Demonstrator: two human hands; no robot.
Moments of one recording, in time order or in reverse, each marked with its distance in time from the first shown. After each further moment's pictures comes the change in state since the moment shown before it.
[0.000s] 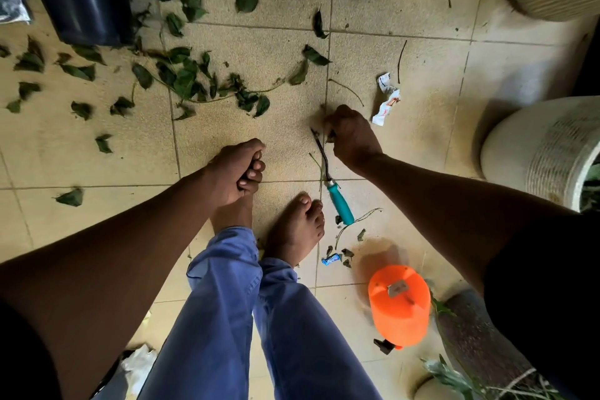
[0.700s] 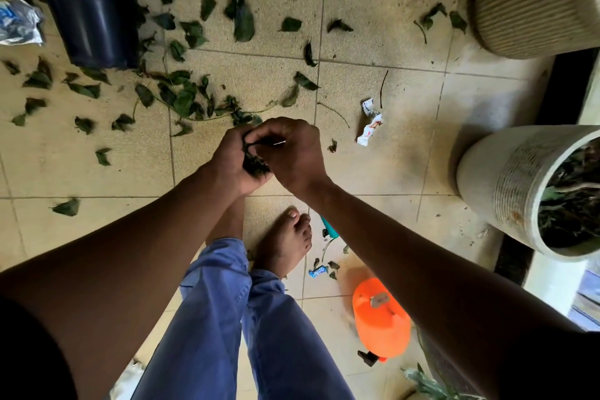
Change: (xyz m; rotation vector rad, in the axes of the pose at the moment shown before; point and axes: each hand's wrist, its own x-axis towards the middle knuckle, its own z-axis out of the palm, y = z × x) left_hand -0.027 0.038 0.034 -0.501 -0.107 0.041; right_hand -0.028 -0.144 -0.078 0.881 0.169 0.095
